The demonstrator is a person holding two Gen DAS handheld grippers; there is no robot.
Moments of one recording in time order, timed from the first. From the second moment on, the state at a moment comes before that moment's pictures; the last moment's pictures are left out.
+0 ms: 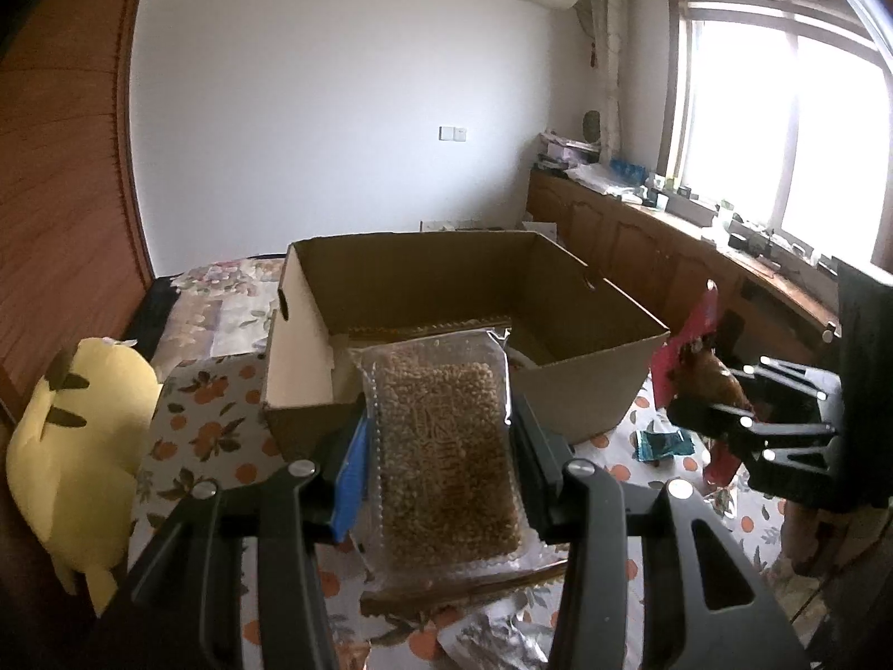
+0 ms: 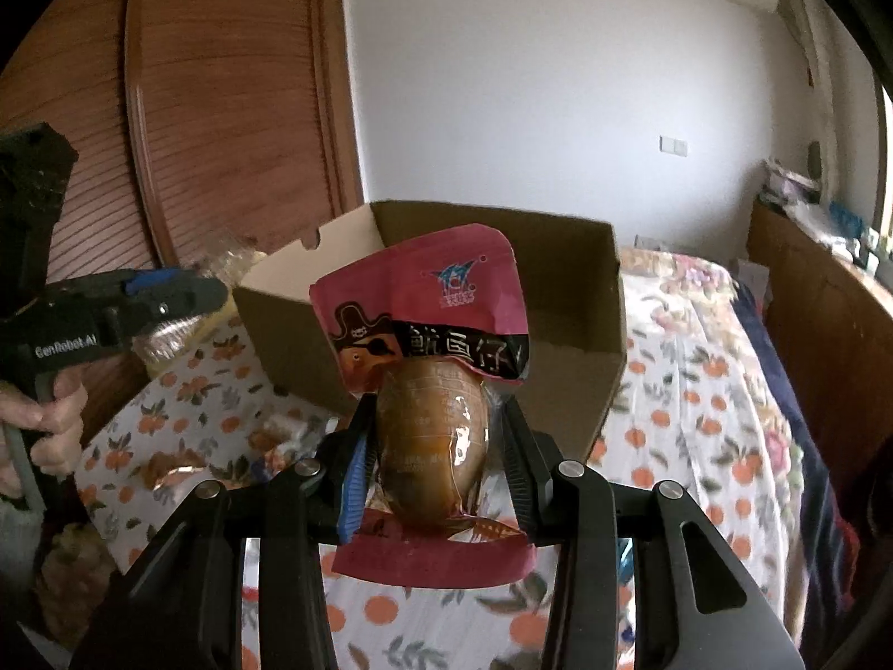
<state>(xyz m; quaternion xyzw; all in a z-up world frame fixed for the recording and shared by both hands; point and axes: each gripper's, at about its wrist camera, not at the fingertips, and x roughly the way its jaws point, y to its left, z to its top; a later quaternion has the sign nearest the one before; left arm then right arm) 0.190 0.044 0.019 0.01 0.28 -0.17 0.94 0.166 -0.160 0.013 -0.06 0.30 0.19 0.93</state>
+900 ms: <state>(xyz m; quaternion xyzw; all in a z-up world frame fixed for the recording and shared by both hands) 0.303 0.019 0.021 0.04 0.32 -0.19 0.93 0.295 -0.126 0.024 -0.11 0.32 0.19 0.92</state>
